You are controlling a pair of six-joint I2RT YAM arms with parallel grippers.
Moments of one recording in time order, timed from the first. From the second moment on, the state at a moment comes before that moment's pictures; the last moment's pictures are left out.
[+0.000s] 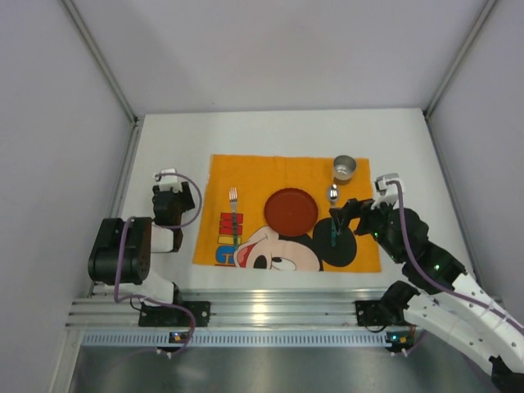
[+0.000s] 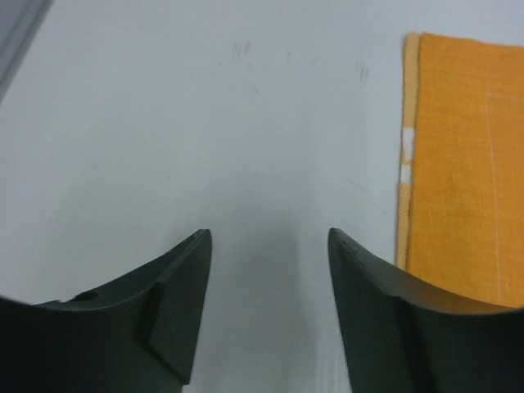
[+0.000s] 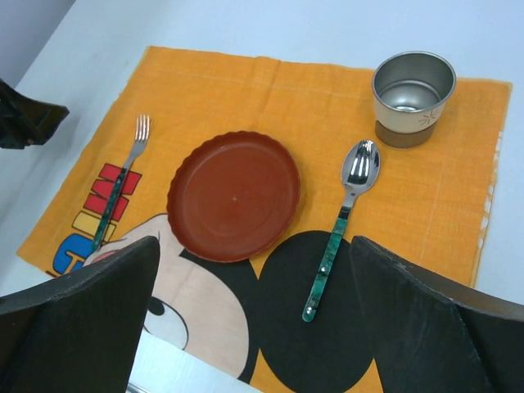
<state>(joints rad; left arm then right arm) 0.02 1.56 0.34 0.95 -0.12 -0.06 0.74 0.51 0.64 -0.39 0.32 0.35</state>
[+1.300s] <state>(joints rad) 0.02 1.57 0.32 1.00 -0.04 -0.06 0.74 0.77 0.56 -0.34 0.27 0.47</state>
